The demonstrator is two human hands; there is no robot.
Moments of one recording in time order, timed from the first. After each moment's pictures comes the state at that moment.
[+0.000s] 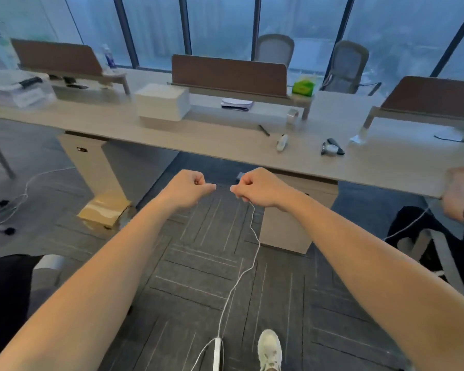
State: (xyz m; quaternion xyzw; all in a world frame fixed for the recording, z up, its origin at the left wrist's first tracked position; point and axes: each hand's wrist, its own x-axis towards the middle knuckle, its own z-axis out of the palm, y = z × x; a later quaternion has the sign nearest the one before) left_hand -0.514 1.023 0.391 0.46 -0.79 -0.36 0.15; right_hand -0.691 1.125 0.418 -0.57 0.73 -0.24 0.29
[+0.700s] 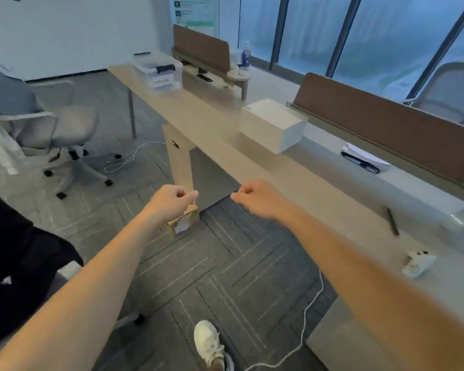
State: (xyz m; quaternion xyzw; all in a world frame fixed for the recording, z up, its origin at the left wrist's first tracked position) left_hand -0.480 0.705 0.360 0.72 -0.56 -0.34 0.24; right_hand -0.714 0.685 0.394 -0.73 0.55 -0.15 0.38
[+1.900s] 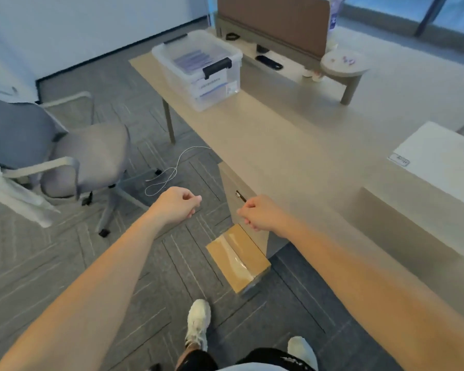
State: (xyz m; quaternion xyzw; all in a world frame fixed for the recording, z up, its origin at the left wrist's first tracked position) left_hand -0.097 0.127 0.294 0.78 -0.50 -0.36 0.14; right_hand -0.329 0.088 0.269 -0.64 0.53 -0.07 0.55
